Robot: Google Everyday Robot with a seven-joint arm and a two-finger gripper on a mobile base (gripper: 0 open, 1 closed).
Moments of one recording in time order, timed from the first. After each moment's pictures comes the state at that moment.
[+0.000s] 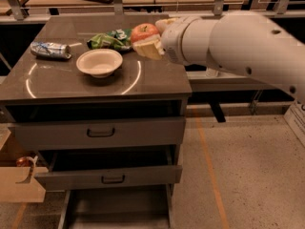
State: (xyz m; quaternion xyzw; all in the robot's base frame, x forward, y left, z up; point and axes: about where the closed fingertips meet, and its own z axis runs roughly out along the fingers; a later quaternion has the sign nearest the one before) arm 0.620 -0.004 0.996 -0.39 0.70 0.08 0.60
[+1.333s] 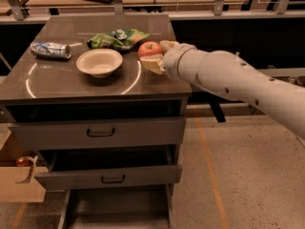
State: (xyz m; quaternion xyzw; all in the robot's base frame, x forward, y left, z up) arm 0.687 -0.016 0.912 -0.34 0.70 0.09 0.61
